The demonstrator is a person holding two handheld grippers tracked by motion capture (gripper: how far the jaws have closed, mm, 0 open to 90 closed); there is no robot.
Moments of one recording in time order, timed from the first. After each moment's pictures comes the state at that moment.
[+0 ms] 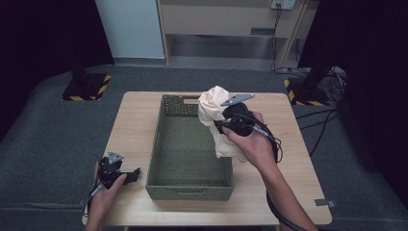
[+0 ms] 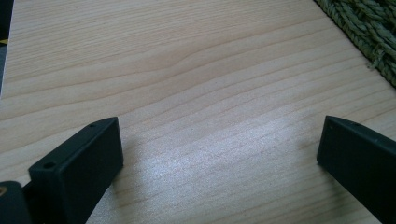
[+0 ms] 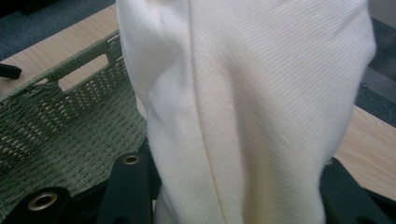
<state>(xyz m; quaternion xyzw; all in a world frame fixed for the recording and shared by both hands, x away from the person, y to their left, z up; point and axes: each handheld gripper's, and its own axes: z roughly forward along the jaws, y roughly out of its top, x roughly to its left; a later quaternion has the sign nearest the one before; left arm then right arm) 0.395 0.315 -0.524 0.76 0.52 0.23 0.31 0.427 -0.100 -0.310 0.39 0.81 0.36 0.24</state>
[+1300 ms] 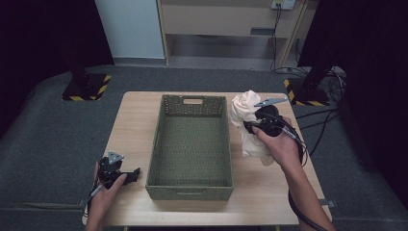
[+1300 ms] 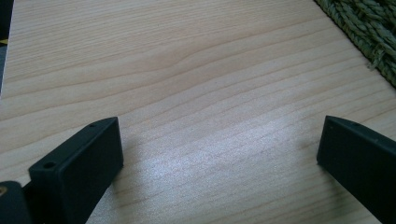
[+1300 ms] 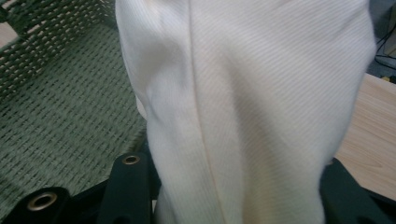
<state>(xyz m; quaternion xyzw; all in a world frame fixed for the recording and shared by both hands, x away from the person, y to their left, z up) 0.395 0.315 -0.524 0.76 0.52 0.23 0.31 0.446 -0.185 -0.344 0.47 0.78 0.33 0.23</state>
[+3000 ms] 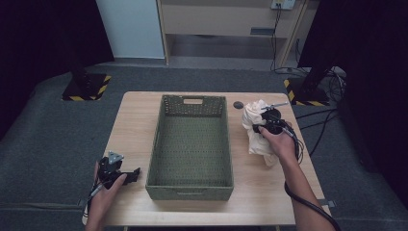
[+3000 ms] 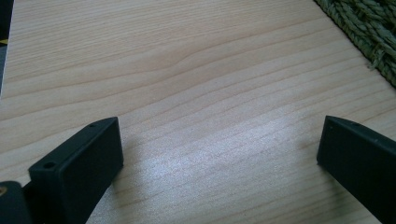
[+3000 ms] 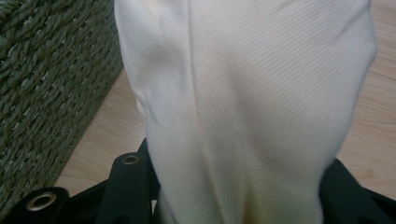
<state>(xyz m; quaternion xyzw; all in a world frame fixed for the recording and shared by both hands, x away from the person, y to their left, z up) 0.395 0.315 -0.524 0.76 0.52 0.23 0.31 0.512 -0.230 -0.431 0.55 0.76 0.29 0.20</state>
